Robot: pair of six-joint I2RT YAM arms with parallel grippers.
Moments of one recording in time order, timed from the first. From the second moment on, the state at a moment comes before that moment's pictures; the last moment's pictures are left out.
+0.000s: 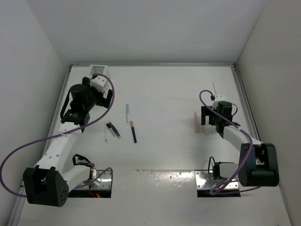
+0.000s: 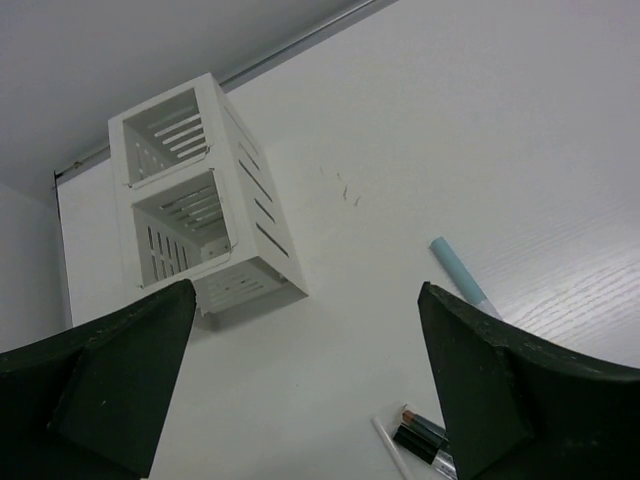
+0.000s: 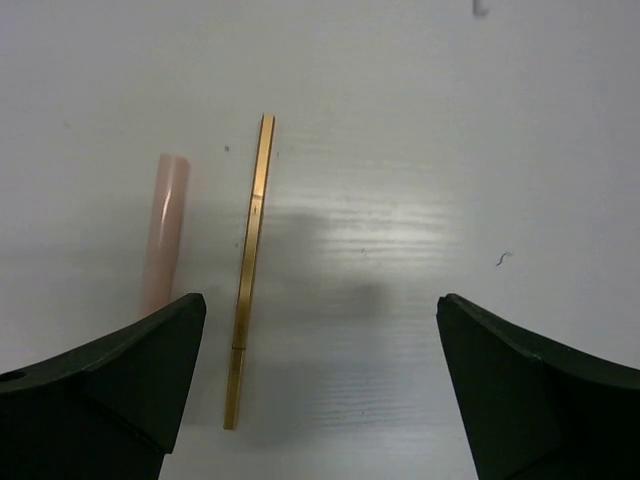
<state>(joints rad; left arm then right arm) -0.08 1.05 0.80 -0.02 0.18 0.34 -0.04 1.29 0.40 0.17 0.01 -0.10</state>
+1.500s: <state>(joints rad) -0.04 1.66 1.20 -0.92 0.15 0.18 -0.08 1.40 1.00 -0.55 -0.19 -0.05</state>
